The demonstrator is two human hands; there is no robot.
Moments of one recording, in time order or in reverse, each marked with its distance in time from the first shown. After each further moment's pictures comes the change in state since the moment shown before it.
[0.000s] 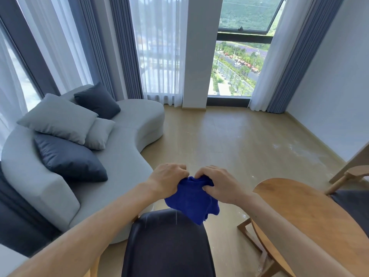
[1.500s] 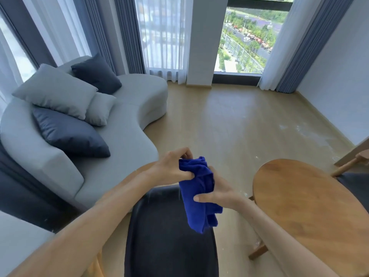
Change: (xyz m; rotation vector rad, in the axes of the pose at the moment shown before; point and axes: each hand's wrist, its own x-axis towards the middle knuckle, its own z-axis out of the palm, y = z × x) left_hand -0.018 -0.003 0.044 -0.867 0.047 -0.235; right_hand -0.026 0.026 0.083 0.795 -0.107 0.267
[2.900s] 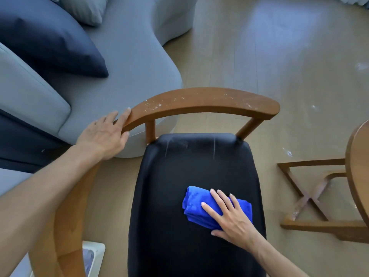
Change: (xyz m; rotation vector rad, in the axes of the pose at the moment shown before) left_hand -0.029 -0.413 0.020 0.853 -0.057 -0.622; right_hand 0.079 0.389 0.150 -1.284 -0.490 -0.009
